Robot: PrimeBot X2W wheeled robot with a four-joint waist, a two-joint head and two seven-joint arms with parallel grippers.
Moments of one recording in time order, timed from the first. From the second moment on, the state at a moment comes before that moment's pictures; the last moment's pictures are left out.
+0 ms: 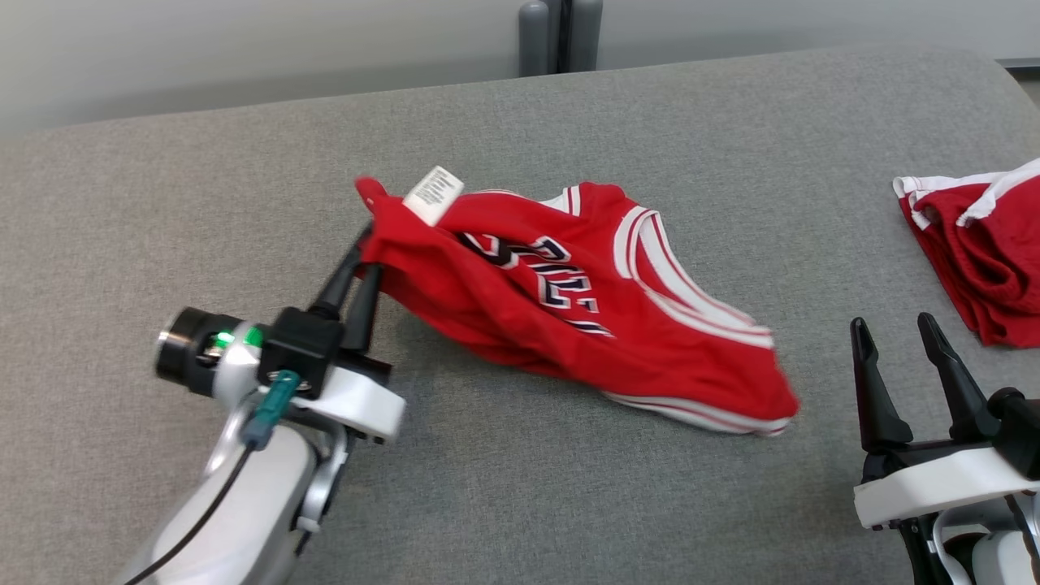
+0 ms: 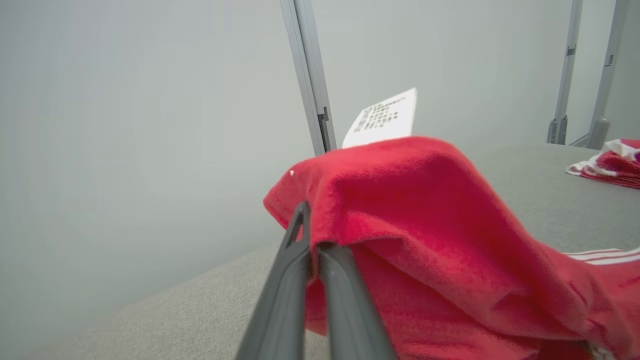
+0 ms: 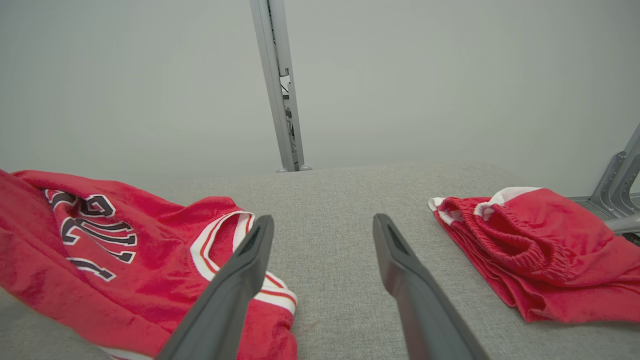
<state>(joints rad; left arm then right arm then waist) -0.47 0.27 -0.61 0.29 -0.32 0.24 -0.26 -0.09 -0.08 -0.04 0.07 0.22 0.13 -0.13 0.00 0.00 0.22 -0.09</state>
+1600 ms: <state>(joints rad) -0.06 0.20 -0.21 0.10 -0.37 0.18 -0.19 -0.01 -0.12 -0.01 0.01 0.18 0.13 -0.07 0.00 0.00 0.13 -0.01</state>
